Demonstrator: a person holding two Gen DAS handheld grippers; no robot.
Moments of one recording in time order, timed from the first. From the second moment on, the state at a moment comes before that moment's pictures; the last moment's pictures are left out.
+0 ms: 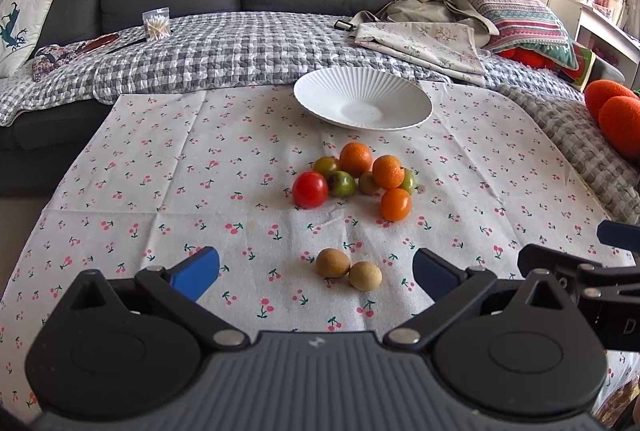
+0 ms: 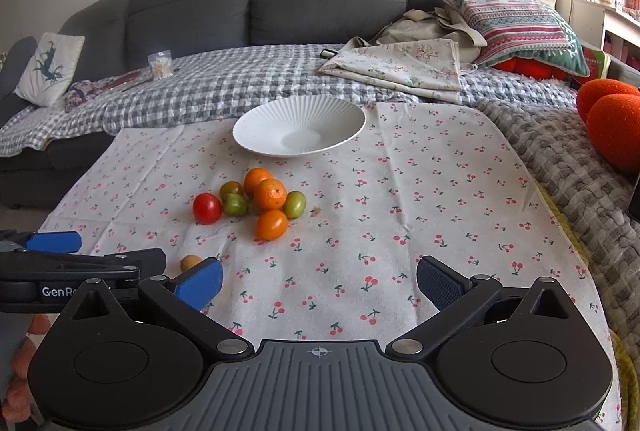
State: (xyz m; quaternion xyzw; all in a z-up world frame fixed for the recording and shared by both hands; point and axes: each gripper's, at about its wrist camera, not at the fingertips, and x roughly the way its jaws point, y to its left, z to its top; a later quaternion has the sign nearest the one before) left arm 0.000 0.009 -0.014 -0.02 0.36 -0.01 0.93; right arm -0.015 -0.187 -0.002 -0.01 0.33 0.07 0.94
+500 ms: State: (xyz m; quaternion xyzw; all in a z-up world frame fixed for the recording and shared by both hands) left arm 0.000 0.008 -0.017 -0.02 0.36 -0.01 0.93; right arm -0.012 -0.189 -0.006 0.00 0.34 0.06 0.94
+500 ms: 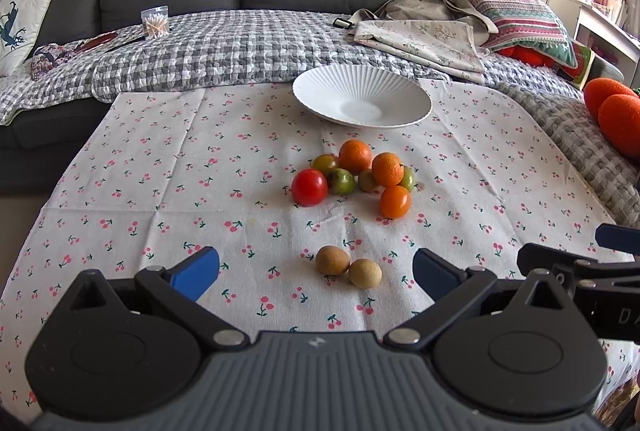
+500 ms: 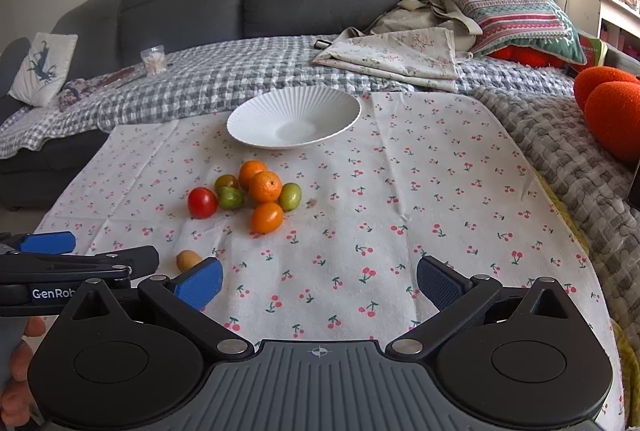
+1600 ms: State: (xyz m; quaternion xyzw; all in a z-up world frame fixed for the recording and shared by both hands) left arm 0.001 0.006 -0.020 -0.02 0.36 -0.02 0.93; right arm -0.007 -0.187 -0.013 -0.01 0.37 0.07 0.93
